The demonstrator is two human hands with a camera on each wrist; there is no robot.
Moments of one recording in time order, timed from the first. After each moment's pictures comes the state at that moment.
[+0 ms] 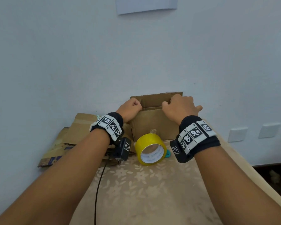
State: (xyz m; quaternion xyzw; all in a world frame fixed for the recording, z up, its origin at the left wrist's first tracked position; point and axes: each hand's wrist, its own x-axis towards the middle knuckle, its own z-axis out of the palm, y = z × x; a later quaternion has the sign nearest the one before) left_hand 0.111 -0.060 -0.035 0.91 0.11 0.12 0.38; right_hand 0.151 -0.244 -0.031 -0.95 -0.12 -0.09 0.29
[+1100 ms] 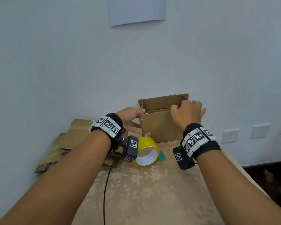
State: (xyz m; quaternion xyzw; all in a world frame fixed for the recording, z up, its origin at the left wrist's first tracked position) left_hand 0.112 -0.087 -0.026 0.76 0.18 -0.04 0.62; right_hand 0.170 -0.282 -0.054 -0.90 -0.06 -0.15 0.41
